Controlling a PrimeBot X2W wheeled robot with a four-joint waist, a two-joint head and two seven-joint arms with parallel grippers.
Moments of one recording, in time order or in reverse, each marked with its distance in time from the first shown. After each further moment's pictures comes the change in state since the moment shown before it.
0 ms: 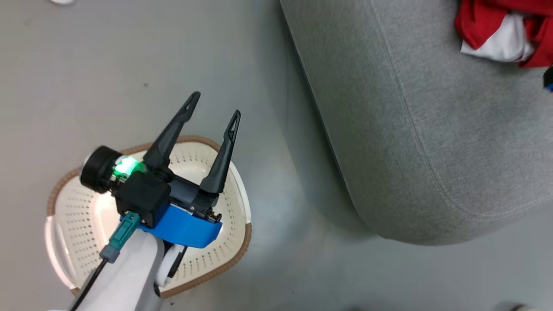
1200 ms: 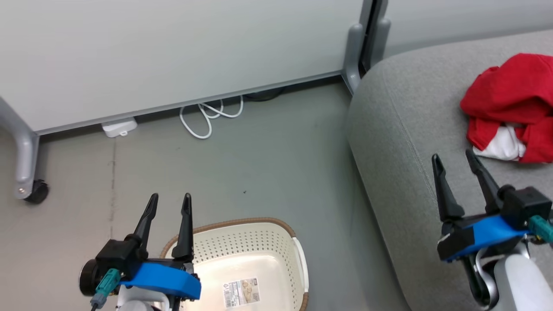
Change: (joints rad) left arm 0.295 -0.204 0.294 0.255 -0.034 -0.019 -0.020; right arm 0.786 0.220 0.091 -0.714 -0.130 0.000 0.004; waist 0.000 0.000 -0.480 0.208
